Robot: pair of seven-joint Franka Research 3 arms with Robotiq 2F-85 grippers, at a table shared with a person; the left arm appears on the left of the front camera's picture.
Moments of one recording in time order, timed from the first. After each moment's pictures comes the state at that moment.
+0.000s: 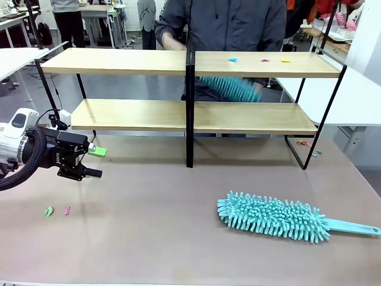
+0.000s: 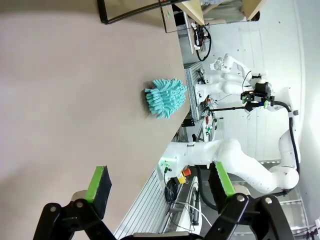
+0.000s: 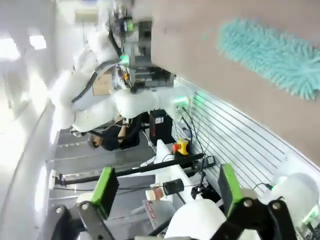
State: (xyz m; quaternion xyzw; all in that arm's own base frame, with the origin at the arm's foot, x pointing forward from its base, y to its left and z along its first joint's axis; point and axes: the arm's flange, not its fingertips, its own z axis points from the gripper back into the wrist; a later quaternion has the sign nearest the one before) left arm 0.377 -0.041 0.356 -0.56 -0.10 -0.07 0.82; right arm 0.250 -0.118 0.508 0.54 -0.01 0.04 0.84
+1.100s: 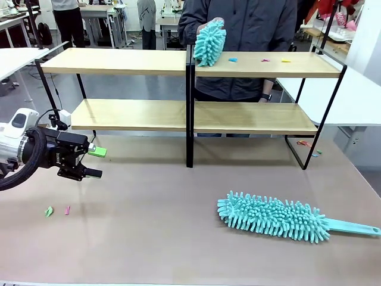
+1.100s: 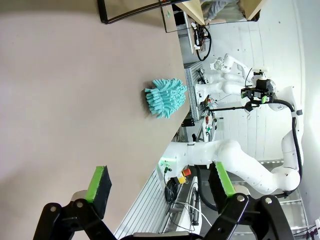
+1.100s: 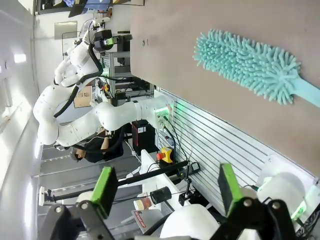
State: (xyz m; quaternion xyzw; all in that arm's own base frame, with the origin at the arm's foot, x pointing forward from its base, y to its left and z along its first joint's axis) left arm 0.377 -0.041 0.356 -0.56 -0.10 -0.07 0.82; right arm 0.260 -0.117 0.518 0.49 -0.03 0.02 0.87
